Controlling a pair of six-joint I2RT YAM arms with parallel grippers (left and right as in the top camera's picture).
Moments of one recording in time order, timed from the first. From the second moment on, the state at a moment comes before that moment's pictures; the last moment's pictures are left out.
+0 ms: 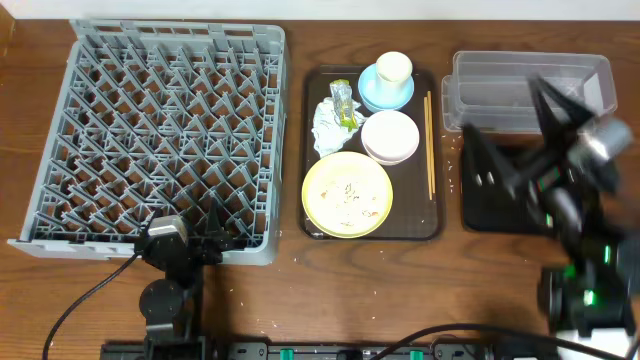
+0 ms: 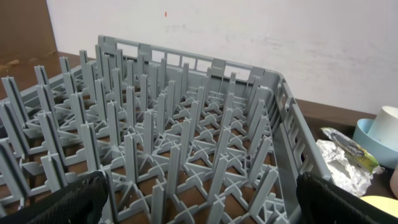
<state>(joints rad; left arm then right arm) 0.06 0.01 0.02 -0.12 -0.03 -0.17 0.06 0.80 0.80 0.44 -0.57 0.32</state>
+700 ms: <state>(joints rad) 0.06 0.01 0.02 -0.12 -0.03 -0.17 0.40 1.64 1.83 -0.70 -0.62 0.01</state>
